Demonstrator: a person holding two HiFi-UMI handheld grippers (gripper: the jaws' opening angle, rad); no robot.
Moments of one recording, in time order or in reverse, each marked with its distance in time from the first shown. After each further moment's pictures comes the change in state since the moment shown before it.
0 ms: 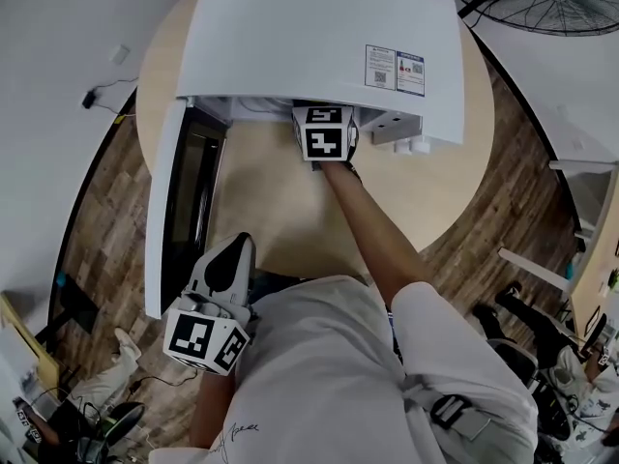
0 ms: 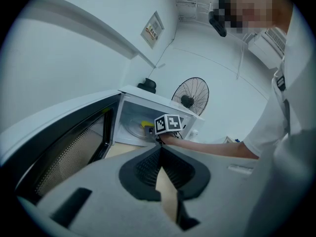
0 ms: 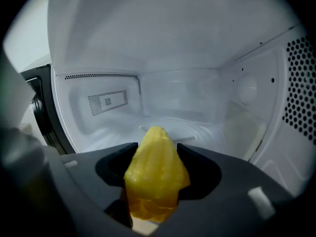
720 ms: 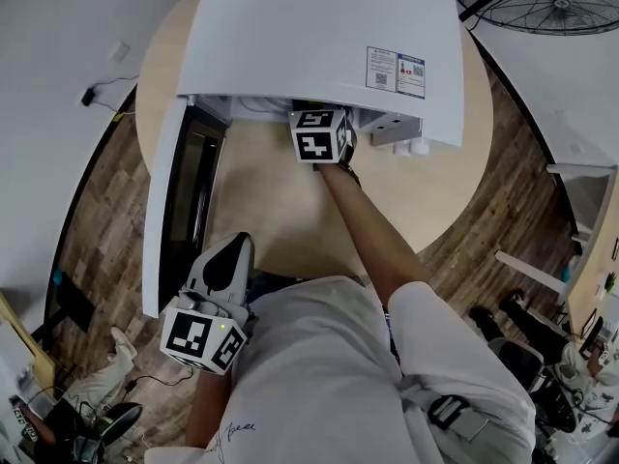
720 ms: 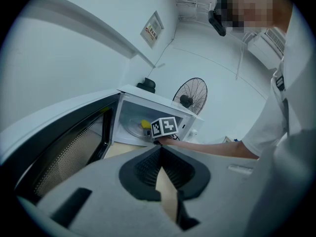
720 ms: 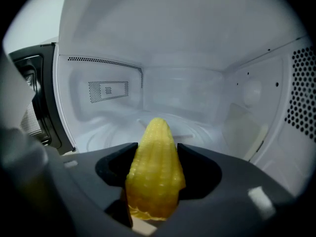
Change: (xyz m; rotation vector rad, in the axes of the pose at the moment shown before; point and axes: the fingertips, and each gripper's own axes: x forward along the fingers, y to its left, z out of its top) left arm -0.001 0.000 0.000 0.000 0.000 -0.012; right arm 0.004 -0.003 -0.009 -0.121 0.025 -0.067
